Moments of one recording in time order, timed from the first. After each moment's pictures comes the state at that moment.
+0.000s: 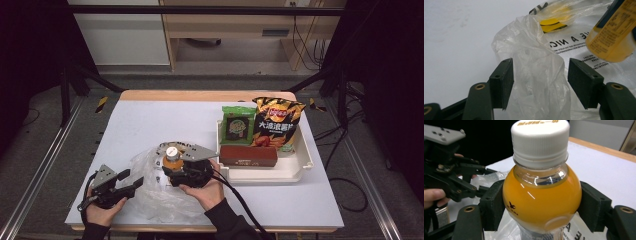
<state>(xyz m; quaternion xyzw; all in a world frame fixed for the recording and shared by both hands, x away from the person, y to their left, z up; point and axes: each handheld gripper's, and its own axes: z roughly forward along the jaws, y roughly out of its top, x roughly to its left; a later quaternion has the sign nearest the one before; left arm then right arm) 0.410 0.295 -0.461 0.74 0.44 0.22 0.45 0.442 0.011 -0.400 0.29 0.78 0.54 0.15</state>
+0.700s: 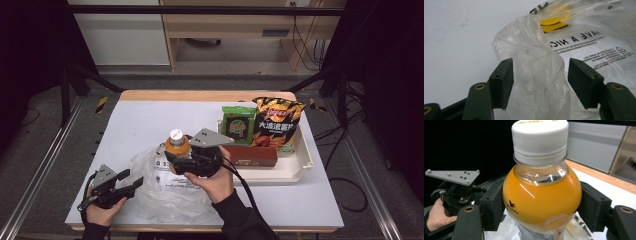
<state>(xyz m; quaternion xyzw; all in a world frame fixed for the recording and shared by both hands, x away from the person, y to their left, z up) 0.410 0.295 -0.461 0.74 0.45 0.22 0.45 0.436 -0.011 -0.333 0.29 0.75 0.57 0.16</state>
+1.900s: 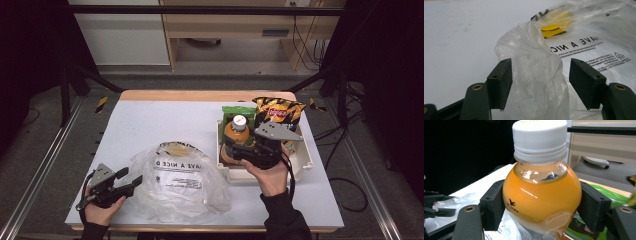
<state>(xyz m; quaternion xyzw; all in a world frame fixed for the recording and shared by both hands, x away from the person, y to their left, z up) 0.409 0.297 -0.455 0.73 0.45 0.23 0.46 0.441 -0.136 -0.322 0.38 0.70 0.56 0.24</state>
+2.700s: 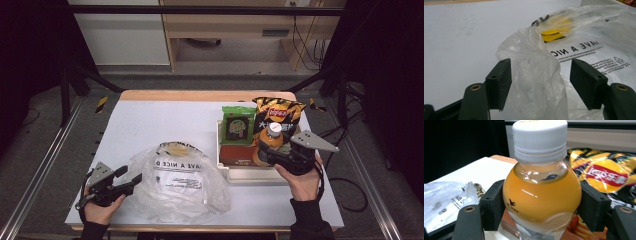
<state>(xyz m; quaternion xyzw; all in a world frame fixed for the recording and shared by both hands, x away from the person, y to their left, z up) 0.411 0.297 -0.451 0.73 0.45 0.23 0.46 0.438 -0.216 -0.353 0.42 0.68 0.53 0.28</state>
